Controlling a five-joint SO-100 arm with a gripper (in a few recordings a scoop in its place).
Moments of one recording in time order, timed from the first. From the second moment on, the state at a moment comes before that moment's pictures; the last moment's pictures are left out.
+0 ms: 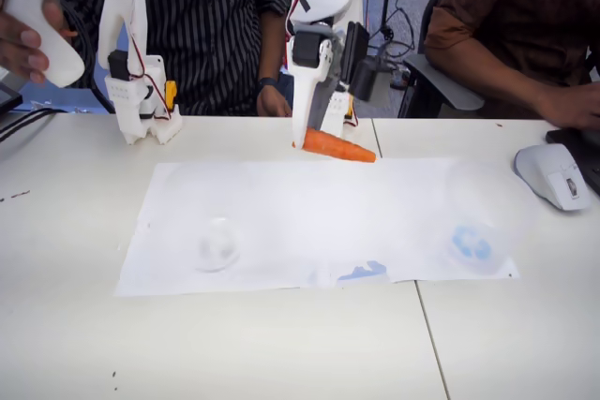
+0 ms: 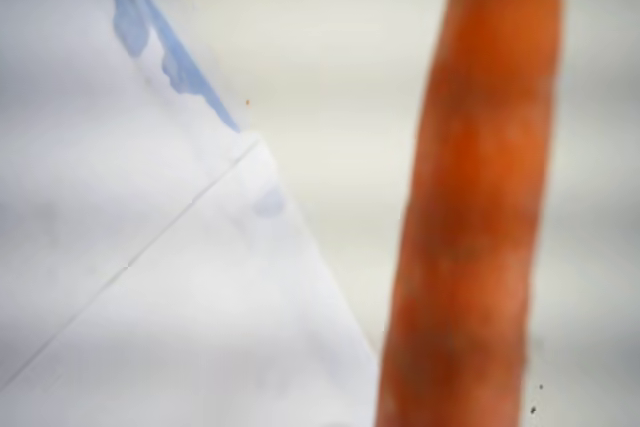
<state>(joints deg) 16.5 113.4 87.8 73.8 21.1</state>
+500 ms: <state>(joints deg) 32.1 115.3 87.8 73.8 21.1</state>
